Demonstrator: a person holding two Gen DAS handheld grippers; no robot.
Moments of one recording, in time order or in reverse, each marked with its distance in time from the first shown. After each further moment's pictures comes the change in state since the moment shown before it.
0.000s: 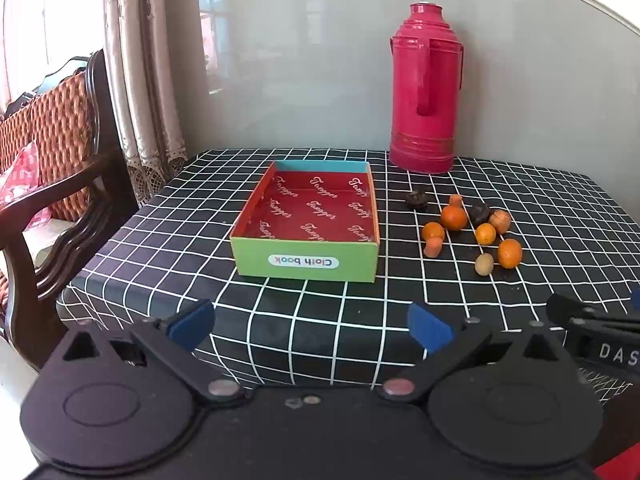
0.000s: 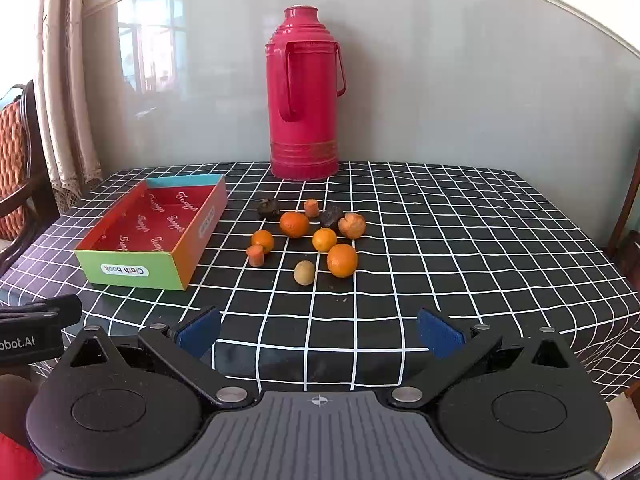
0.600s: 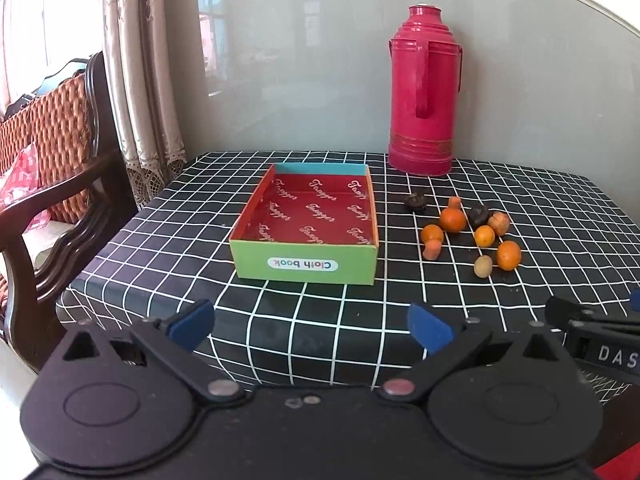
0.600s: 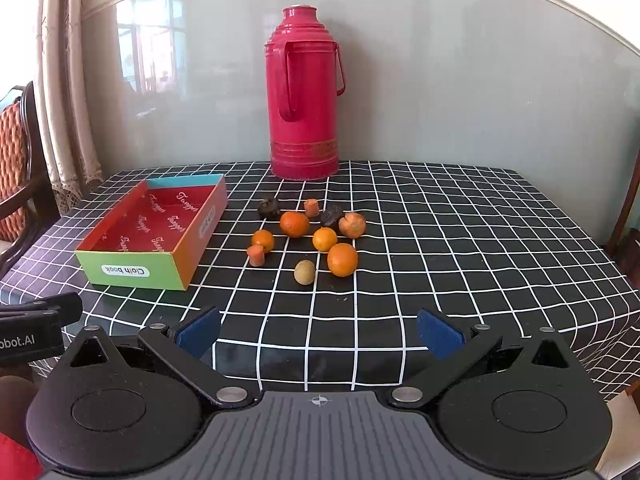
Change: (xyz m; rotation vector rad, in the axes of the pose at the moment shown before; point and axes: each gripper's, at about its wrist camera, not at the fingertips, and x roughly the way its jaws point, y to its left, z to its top) left arm -0.001 0.000 0.002 0.002 -0.006 -0.002; right arm -0.003 0.000 -0.001 0.002 -0.003 0.000
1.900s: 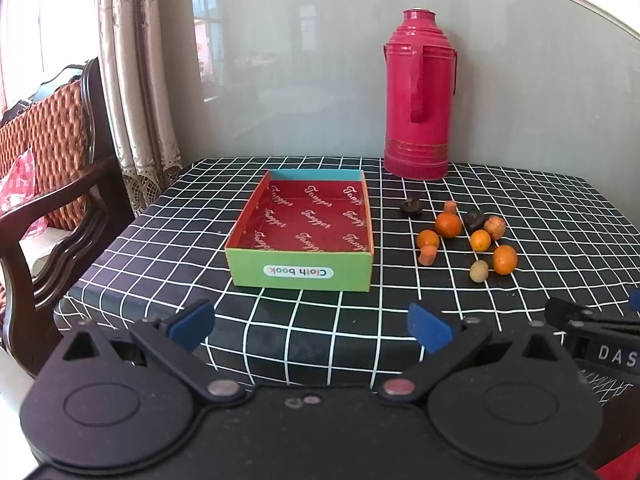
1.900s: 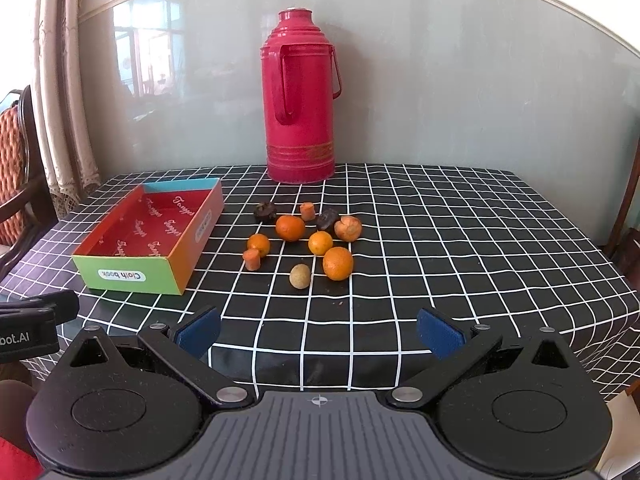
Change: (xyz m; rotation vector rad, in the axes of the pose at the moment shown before) left arm 0.001 -0.005 0.003 0.013 -0.016 -0.006; right arm 0.002 -0.006 0.003 0.010 -0.007 -0.006
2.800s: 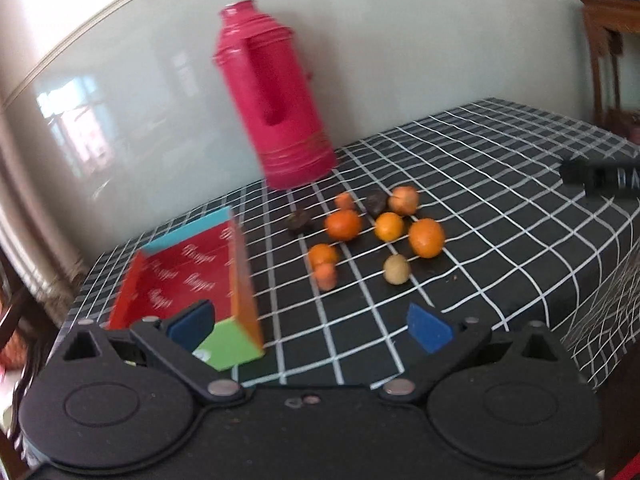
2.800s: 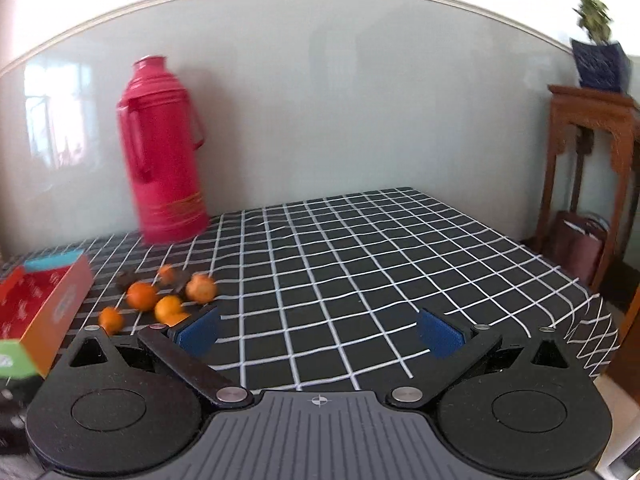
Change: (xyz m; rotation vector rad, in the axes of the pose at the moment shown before) left arm 0.079 -0.117 -0.001 0.441 -0.082 -0.158; right arm 0.045 -0.120 -0.005 0.210 -0.192 -0.217
